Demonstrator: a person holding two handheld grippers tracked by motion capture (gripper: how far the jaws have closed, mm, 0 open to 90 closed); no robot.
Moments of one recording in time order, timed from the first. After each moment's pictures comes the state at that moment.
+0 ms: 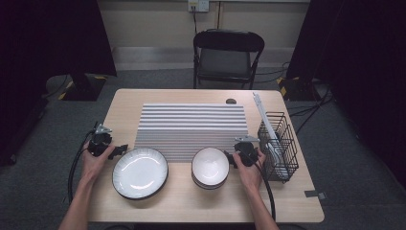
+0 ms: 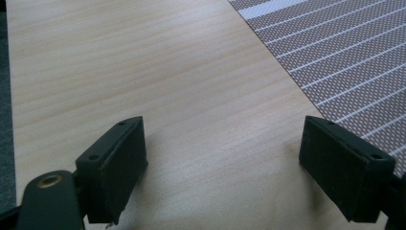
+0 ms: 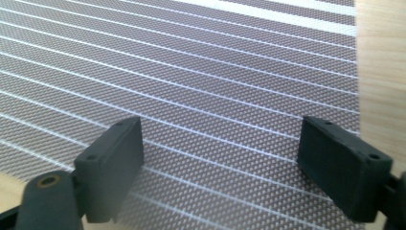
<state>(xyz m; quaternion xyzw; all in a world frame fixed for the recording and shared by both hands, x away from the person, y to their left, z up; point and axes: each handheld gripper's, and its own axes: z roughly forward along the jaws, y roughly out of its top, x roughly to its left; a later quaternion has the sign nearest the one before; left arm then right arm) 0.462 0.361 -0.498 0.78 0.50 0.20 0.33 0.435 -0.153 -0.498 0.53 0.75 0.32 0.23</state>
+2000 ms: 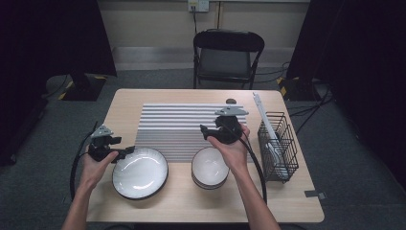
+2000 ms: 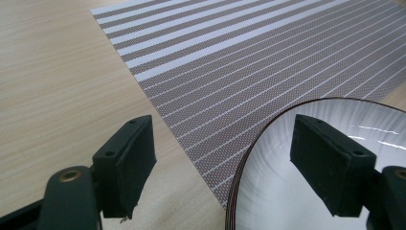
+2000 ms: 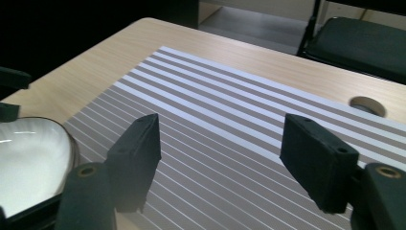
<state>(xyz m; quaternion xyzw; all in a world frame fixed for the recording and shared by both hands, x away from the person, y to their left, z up) 0.418 0.328 -0.444 0.79 0.43 0.17 0.41 0.434 -0.082 -0.364 0.42 0.76 0.45 0.22</state>
